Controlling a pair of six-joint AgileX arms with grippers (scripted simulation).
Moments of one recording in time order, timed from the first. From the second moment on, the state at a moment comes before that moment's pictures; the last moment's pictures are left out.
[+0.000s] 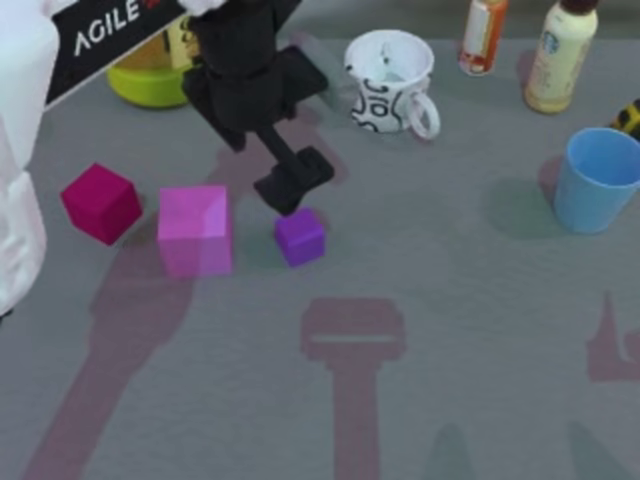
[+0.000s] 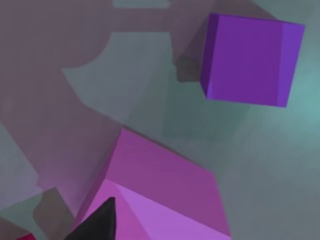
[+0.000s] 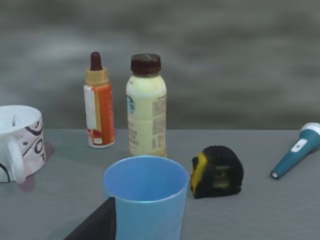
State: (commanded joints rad) left arm -0.51 2.26 2.09 -1.33 0.03 0.54; right arm 0.00 0.00 0.00 0.00 0.00 0.00
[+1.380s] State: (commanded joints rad) left arm -0.54 2.52 2.03 -1.08 0.01 0.59; right arm 0.00 0.00 0.00 0.00 0.00 0.00
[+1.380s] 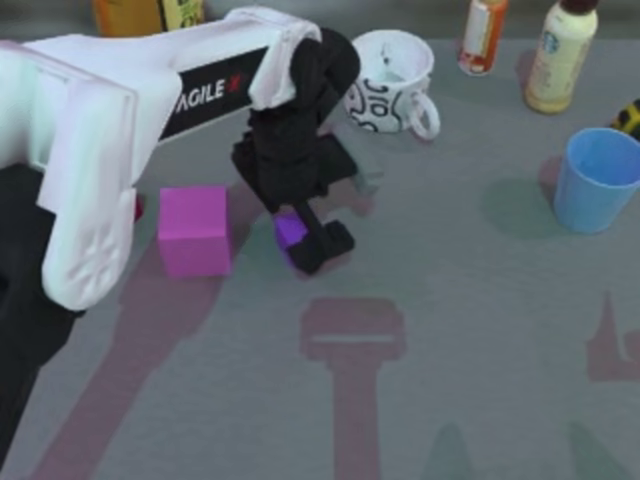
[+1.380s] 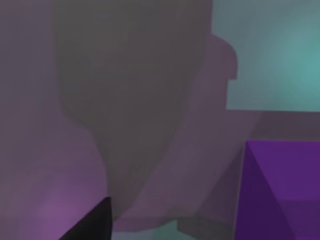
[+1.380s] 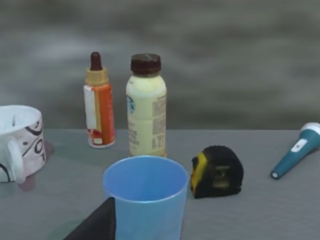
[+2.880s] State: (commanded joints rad) left arm -0.54 2.48 2.04 -1.10 0.02 0.58; right arm 0.00 0.00 0.00 0.00 0.00 0.00
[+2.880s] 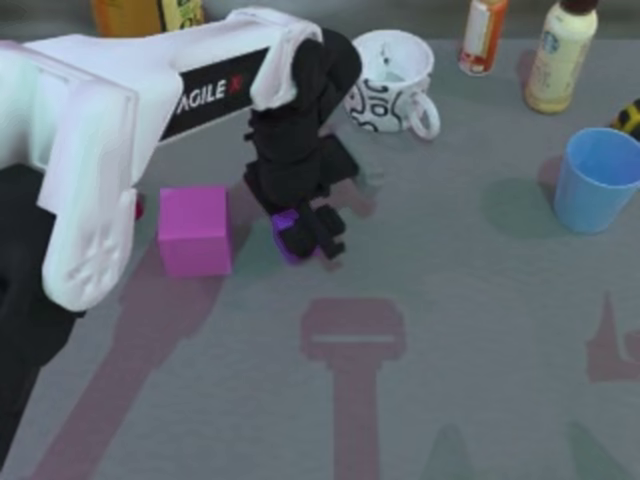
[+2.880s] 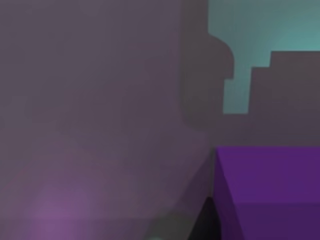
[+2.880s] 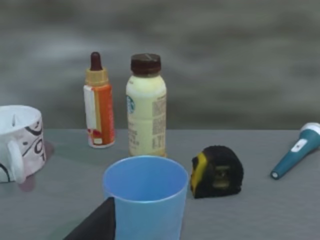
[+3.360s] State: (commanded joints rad) left arm -0.52 2.45 2.24 -1.34 0.02 0.58; right arm 0.00 0.00 0.00 0.00 0.00 0.00
